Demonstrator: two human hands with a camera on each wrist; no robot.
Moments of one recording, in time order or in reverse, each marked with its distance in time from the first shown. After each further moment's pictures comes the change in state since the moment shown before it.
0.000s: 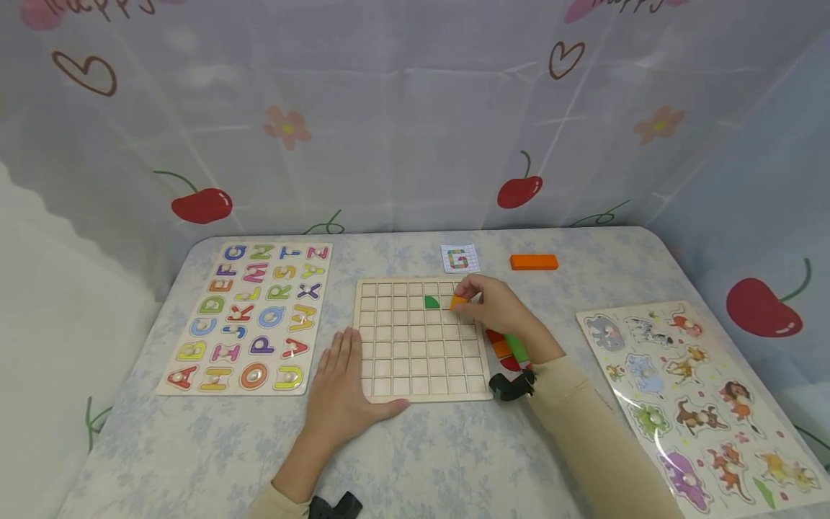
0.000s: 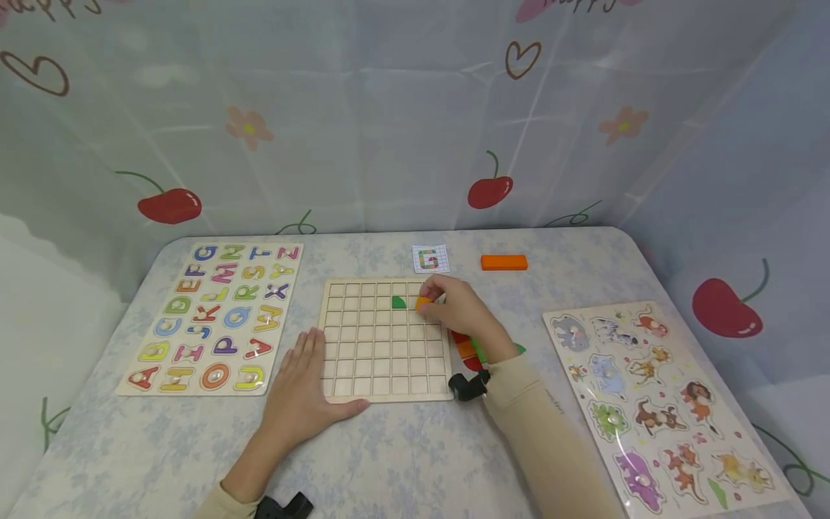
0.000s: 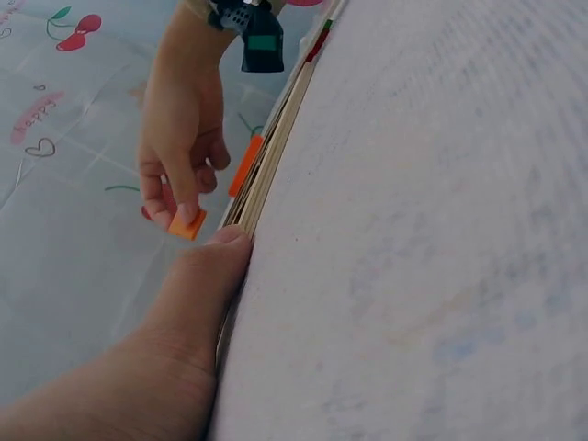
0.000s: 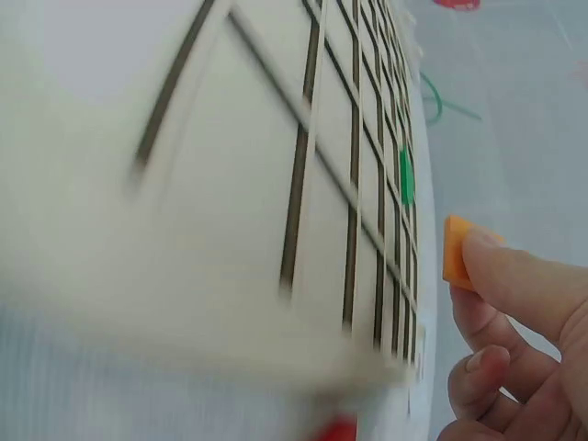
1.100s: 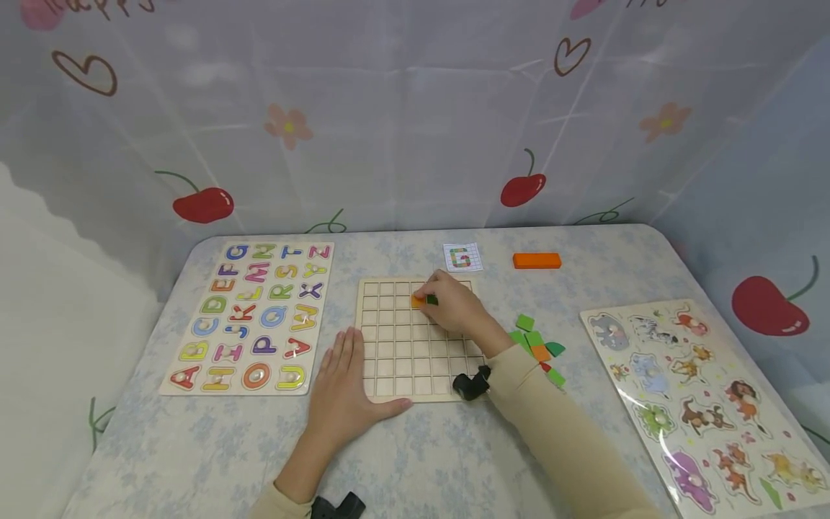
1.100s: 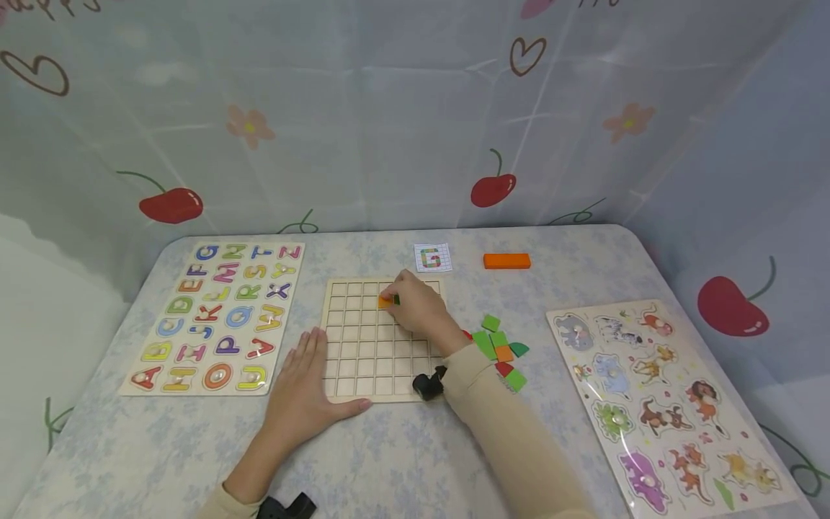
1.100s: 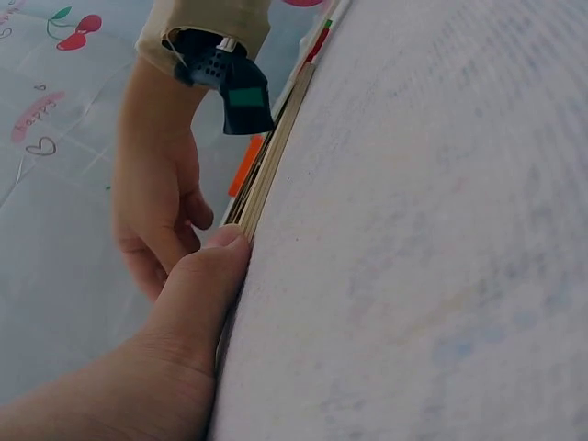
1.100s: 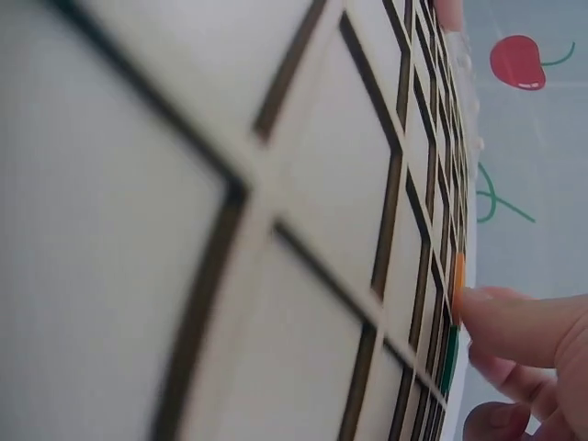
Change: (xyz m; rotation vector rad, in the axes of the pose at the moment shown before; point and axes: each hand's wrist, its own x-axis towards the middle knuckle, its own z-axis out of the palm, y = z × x) left_hand -0.001 -0.001 0.000 0.009 0.010 0.005; right_hand 0.029 -0.038 0.050 -0.263 -0.039 -0.024
